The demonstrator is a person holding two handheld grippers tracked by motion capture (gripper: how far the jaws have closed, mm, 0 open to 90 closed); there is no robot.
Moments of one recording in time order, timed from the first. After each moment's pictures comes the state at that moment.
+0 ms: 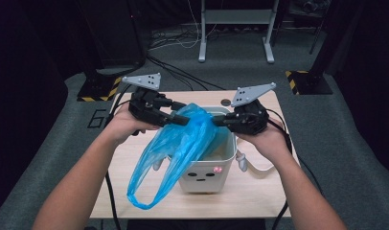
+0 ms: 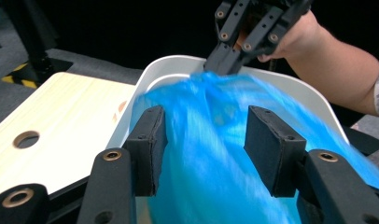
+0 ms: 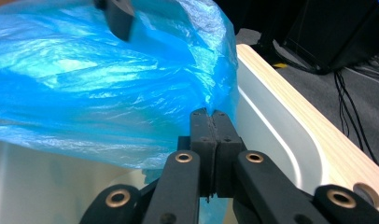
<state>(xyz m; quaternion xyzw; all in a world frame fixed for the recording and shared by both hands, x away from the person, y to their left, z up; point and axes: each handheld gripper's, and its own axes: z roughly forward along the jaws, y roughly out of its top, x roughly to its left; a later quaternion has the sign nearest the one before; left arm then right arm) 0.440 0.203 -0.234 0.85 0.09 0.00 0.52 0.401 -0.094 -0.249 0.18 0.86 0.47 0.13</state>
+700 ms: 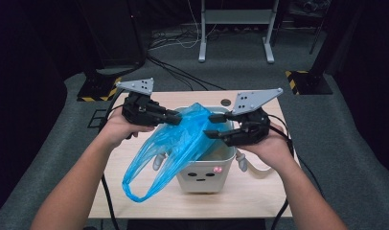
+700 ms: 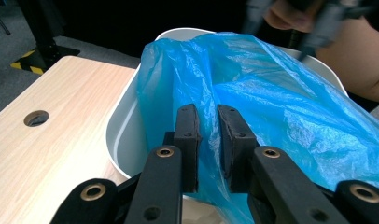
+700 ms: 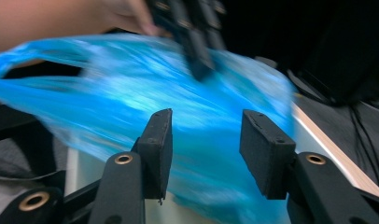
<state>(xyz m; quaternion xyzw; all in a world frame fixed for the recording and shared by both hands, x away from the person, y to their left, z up) 0.438 0.217 -0.245 0.85 0.11 -0.01 0.51 0.367 -0.085 -0.230 0.11 0.84 0.51 0.12</state>
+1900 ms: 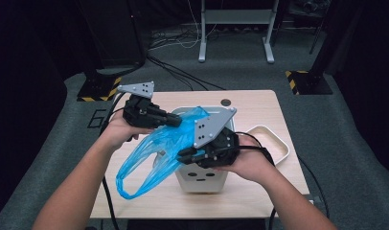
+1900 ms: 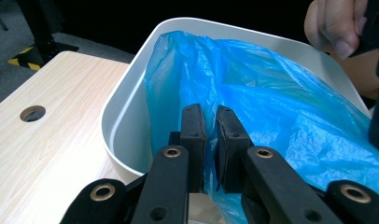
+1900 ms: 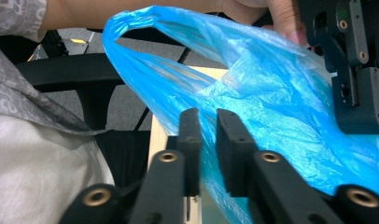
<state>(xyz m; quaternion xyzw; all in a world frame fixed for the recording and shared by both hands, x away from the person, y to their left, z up) 0.438 0.219 -0.254 0.85 0.11 -0.01 0.51 0.331 -0.022 -0.235 -0.02 0.90 0.44 0.07</state>
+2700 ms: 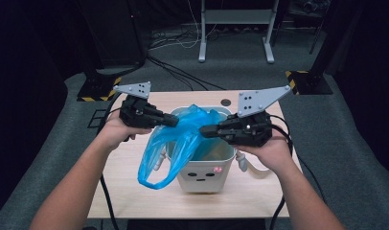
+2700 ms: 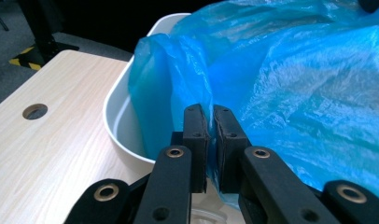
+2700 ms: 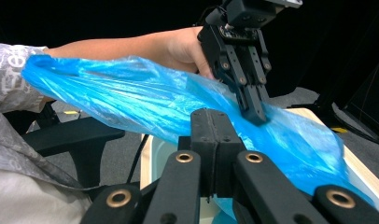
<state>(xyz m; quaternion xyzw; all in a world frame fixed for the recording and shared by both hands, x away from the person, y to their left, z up) 0.437 0.227 -0.251 0.85 0.11 -0.01 0.51 0.351 -0.086 -0.212 0.06 0.82 0.56 0.07</state>
